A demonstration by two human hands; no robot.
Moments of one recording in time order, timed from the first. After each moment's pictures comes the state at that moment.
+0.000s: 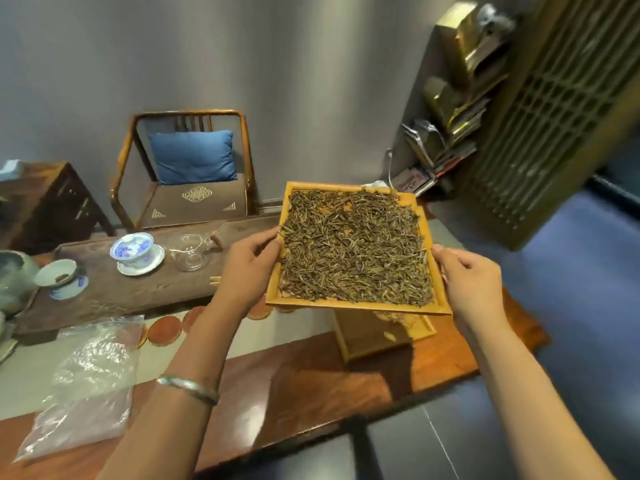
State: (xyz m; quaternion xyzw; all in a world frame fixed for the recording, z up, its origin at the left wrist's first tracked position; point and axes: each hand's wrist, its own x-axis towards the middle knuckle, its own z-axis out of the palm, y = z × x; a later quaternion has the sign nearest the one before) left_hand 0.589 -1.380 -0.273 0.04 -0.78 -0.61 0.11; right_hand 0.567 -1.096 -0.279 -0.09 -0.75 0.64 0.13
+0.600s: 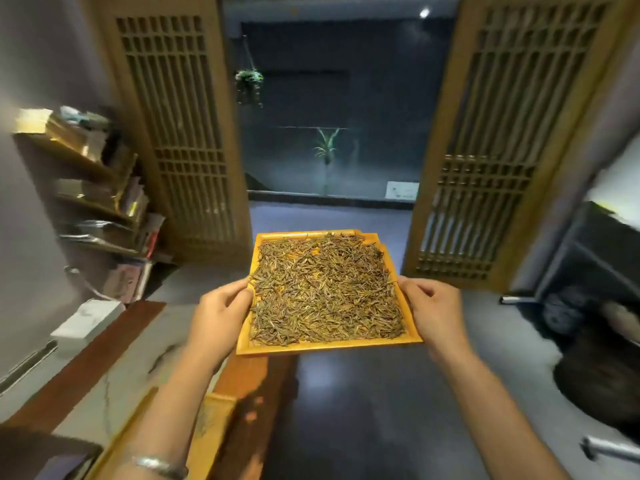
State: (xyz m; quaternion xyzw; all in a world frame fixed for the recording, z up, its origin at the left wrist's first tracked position) left_hand 0.560 -1.103 -0.204 -0.36 -0.73 -0.57 -0.11; right_hand 0.784 -0.938 -0.208 -0.40 -0.62 0.47 0.47
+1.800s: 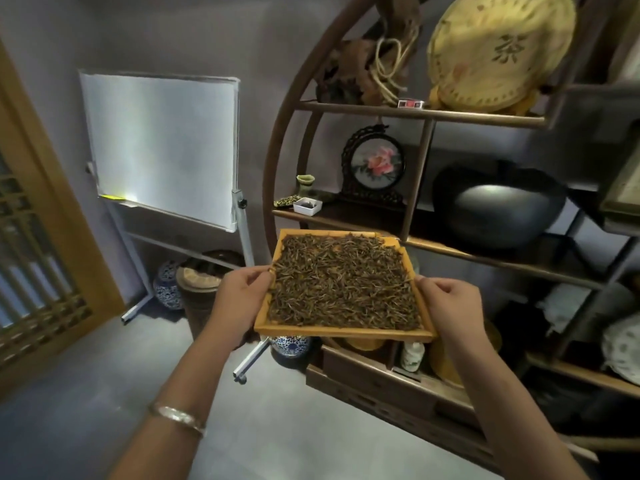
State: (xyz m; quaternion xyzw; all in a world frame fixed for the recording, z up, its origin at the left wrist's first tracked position) left_hand 1.297 -0.763 -0.212 -0.68 -0.34 -0.37 -0.53; right_hand 1.479 -0.975 -0.197 -0.75 -0.20 0.08 0.62
